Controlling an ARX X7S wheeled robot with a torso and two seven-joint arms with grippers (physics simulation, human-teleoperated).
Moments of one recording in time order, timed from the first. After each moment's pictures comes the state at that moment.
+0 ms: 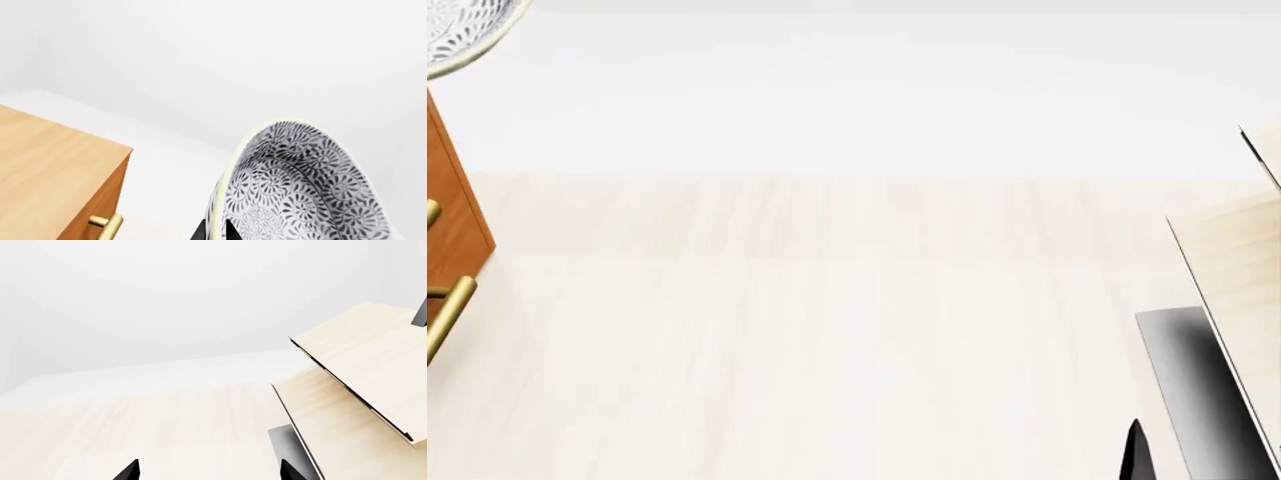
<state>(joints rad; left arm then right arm) -1.34 -0.64 -0.10 -0.04 -1.45 -1.24 -0.81 -0.22 0.64 0.45 -0.85 1.06 0.66 0.39</state>
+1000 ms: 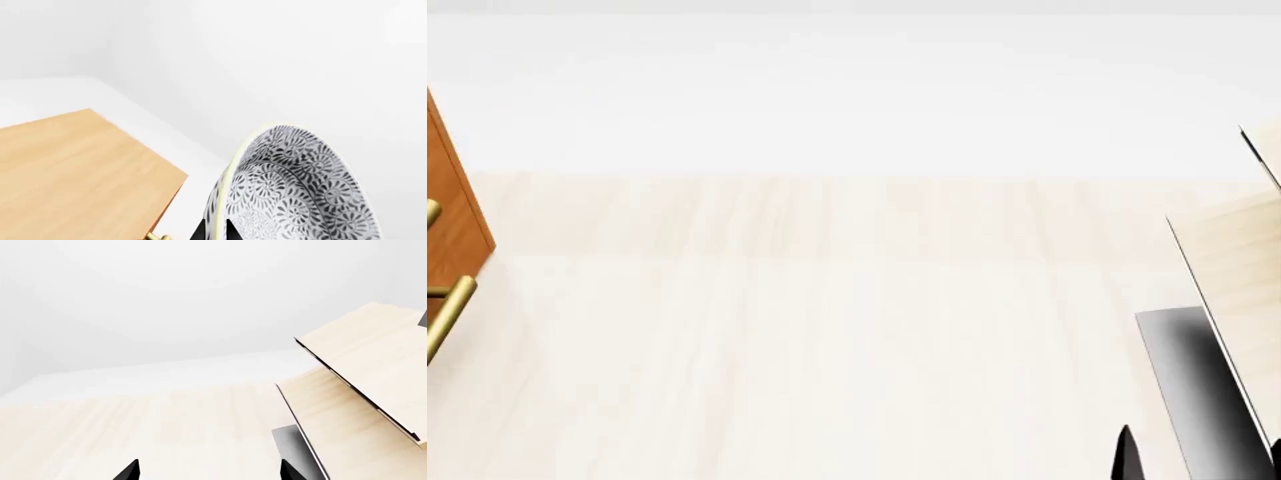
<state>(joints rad) -1.55 -0.75 -0.14 -0.28 -1.49 -1.23 -0.96 -0.24 0.64 0.44 -0.87 1.06 0.65 0.39</state>
